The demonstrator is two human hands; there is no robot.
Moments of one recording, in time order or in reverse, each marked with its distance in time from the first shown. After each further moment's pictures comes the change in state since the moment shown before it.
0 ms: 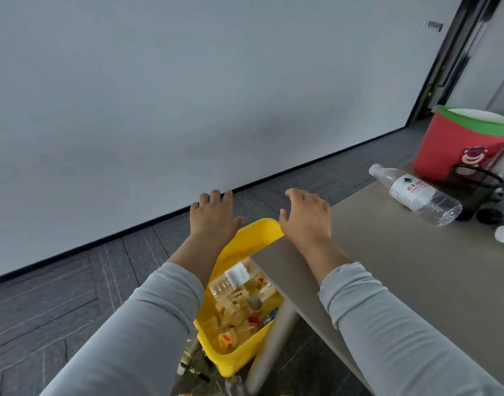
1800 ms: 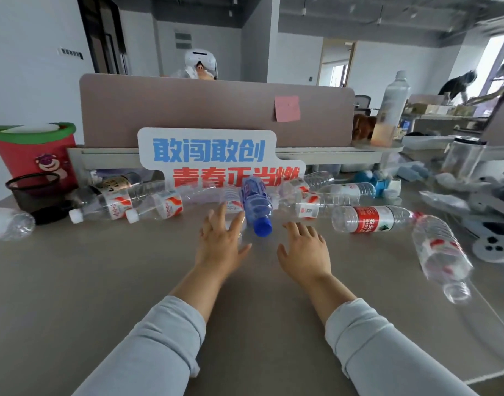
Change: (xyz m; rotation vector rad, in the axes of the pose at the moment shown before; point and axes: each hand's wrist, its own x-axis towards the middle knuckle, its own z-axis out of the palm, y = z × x) left_hand -0.302 0.560 -0.024 -0.420 0.053 1.153; right_hand -0.449 0.386 -0.284 -0.363 0.149 0.955
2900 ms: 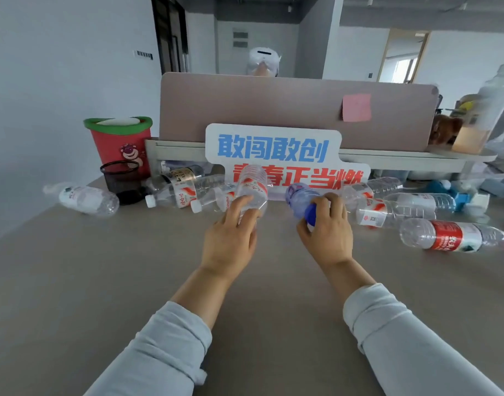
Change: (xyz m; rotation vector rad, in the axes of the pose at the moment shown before) left_hand -0.040 -0.067 -0.050 -0.051 0.535 0.164; right_hand 0.044 -0.063 0.020 0.215 0.421 -0.217
